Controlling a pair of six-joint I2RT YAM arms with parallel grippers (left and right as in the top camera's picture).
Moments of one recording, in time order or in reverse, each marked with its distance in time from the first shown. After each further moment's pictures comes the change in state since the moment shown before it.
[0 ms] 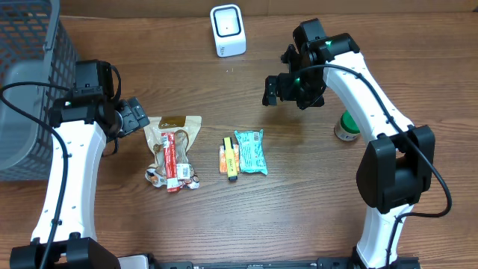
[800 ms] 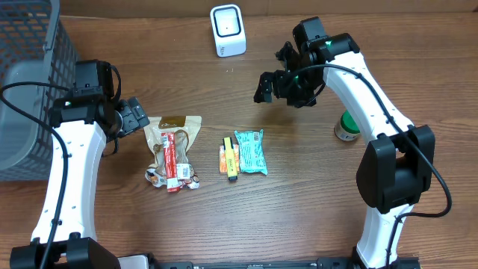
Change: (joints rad) left arm 0.000 0.000 0.000 0.000 0.000 0.000; right arm 0.000 0.000 0.000 0.035 -0.161 0.001
